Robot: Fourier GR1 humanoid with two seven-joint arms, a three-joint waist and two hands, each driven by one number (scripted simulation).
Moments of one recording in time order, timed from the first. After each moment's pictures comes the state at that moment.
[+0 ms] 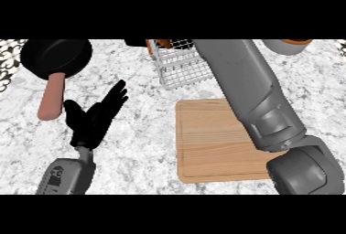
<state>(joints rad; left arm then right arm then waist) -0.22 0.08 -0.07 -1.48 0.09 -0.09 0.26 -1.45 -0.01 -0.22 -0.49 0.43 -0.21 0.16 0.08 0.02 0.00</state>
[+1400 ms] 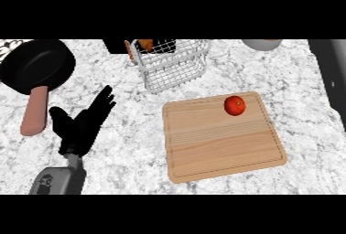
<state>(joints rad) -0.15 0.10 -0.02 -1.50 0.09 -0.07 0.25 -1.28 -0.40 -0.32 -0.50 0.23 -0.04 0.01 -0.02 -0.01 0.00</state>
